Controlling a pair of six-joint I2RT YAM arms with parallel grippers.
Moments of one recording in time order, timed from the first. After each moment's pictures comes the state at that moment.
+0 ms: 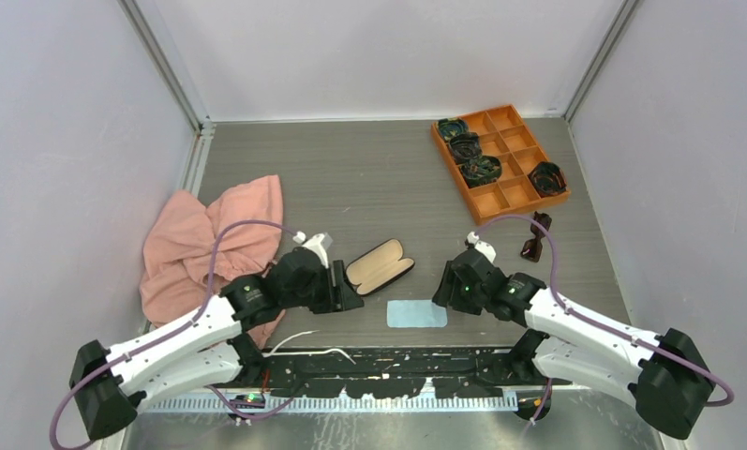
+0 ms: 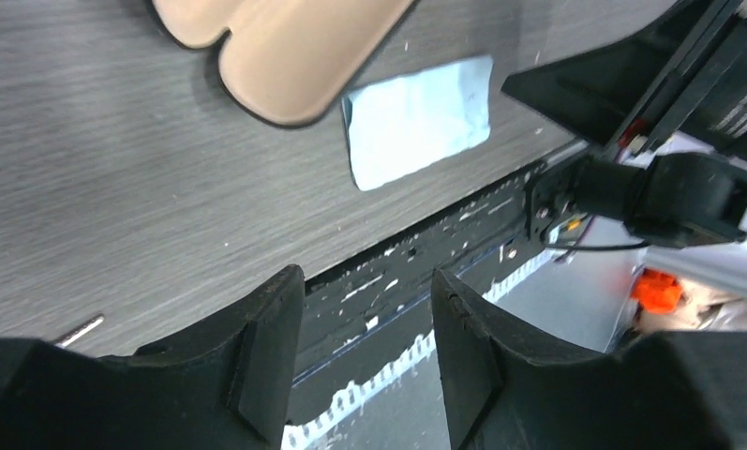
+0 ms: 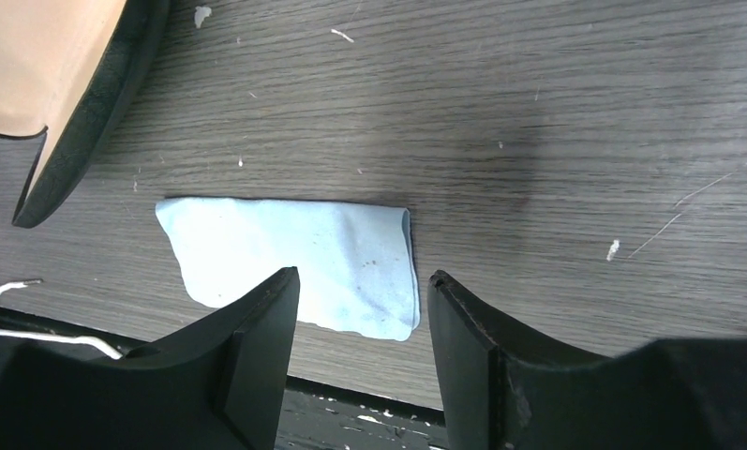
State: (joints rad) left arm -0.88 0.81 0.58 -0.48 0.09 -0.95; right arm 0.79 0.92 0.46 -0.52 0.13 0.95
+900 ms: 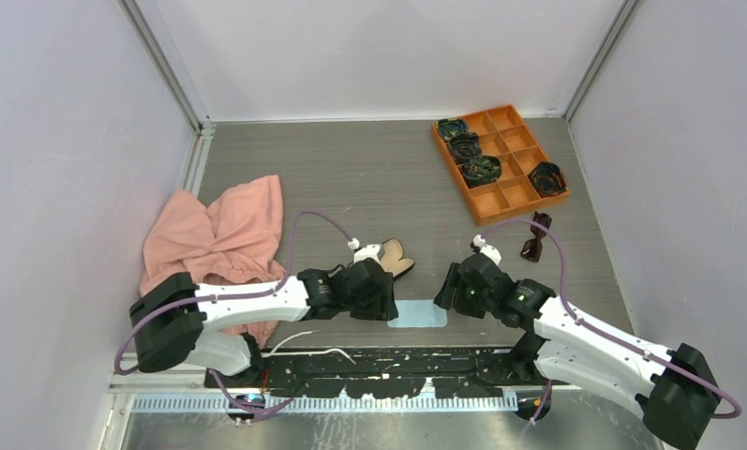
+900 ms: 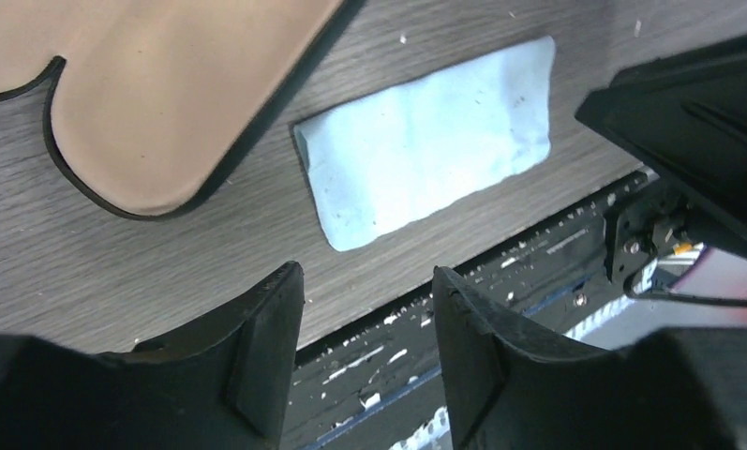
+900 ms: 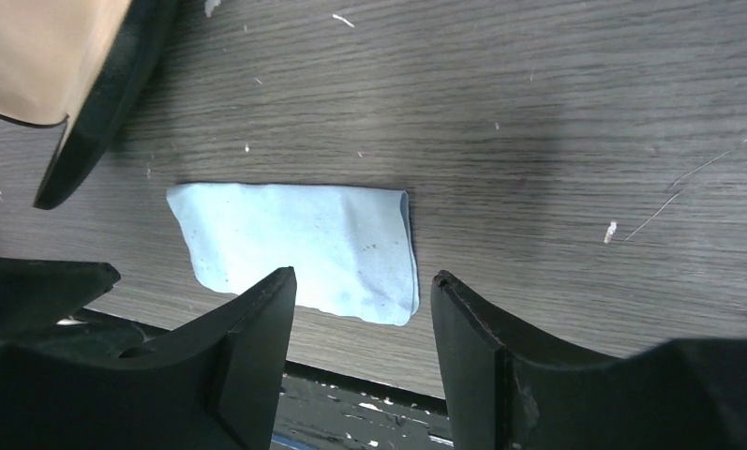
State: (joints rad) left arm -1.14 1.34 0.74 -0.29 -0.09 -0.97; right arm 0.79 0.82 0.43 -0.54 0.12 0.97
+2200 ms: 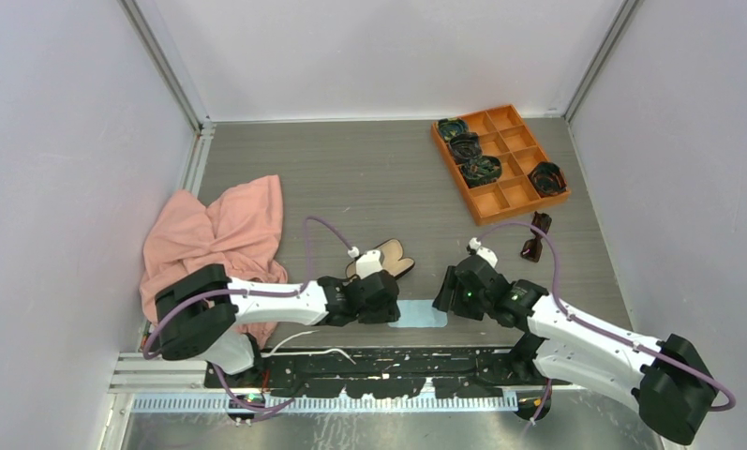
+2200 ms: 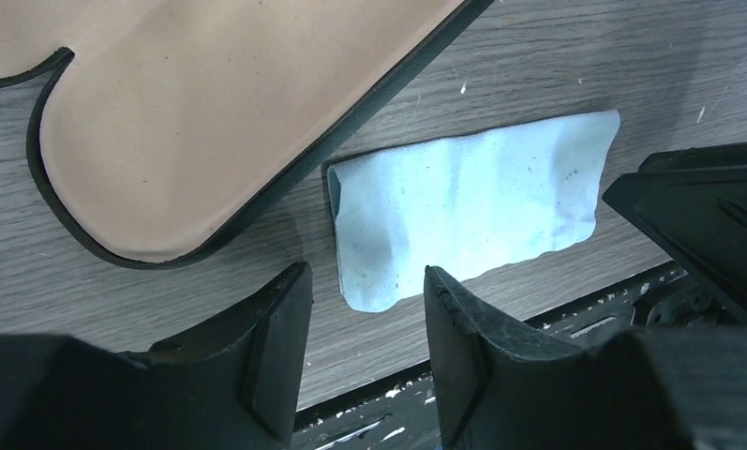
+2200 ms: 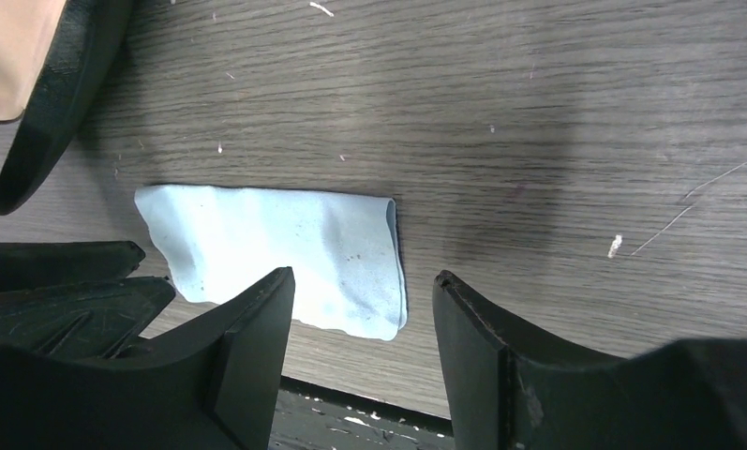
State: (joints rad) left arm -1.20 1.49 0.73 -0.20 -0.25 -1.15; right arm 0.79 0.87 0.39 -0.48 0.10 0.96
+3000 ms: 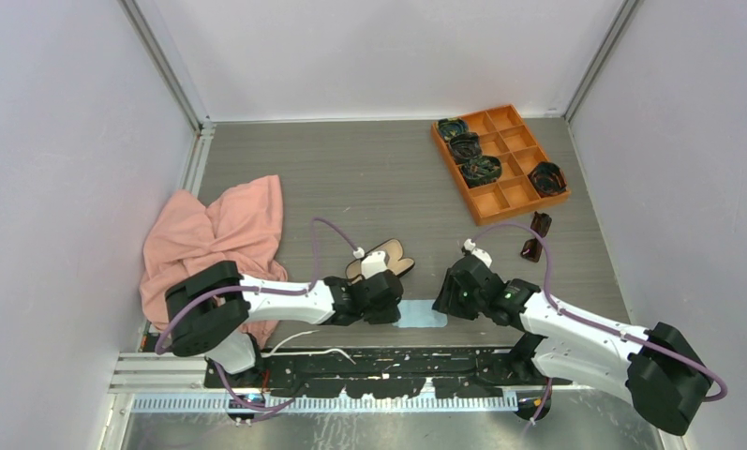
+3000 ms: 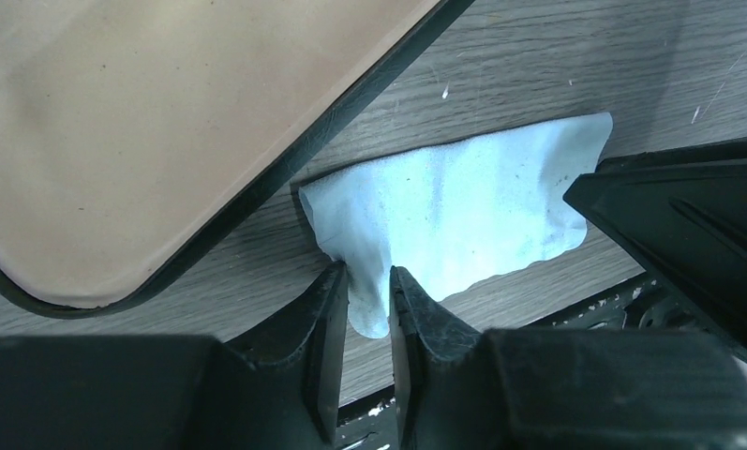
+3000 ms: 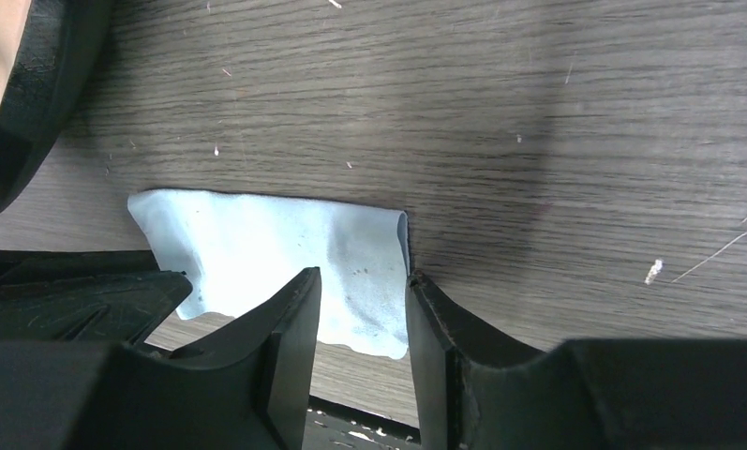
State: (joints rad) left arm -1.20 1.55 0.74 -0.15 -0.22 -1.15; right arm 0.78 0.95 0.37 -0.39 0.07 0.95
